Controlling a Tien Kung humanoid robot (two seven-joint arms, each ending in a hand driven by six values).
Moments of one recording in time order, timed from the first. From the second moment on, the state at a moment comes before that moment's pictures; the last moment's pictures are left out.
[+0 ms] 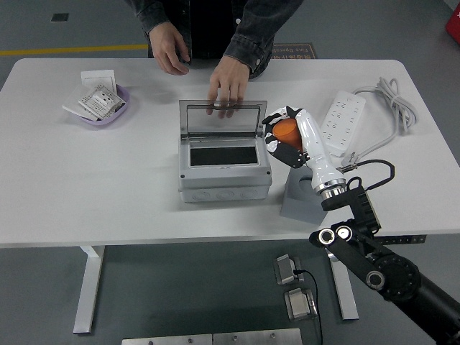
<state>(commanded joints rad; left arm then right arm) 0.06 0.05 -1.71 -0.18 1.55 -0.03 0.36 0.39 -0.13 0.88 1.21 -1.60 -0.53 0.16</state>
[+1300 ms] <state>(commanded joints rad) 0.05 0.07 -1.74 -0.18 1.60 -0.03 0.37 0.83 -0.01 0.46 0.86 -1.81 -0.37 -0.03</state>
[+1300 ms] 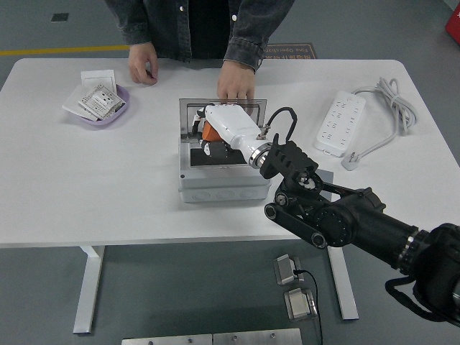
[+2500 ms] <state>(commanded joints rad) 0.04 0.07 -1.73 -0.18 1.60 -0.03 0.36 0.83 -0.01 0.44 0.80 -1.80 -0.31 0.01</state>
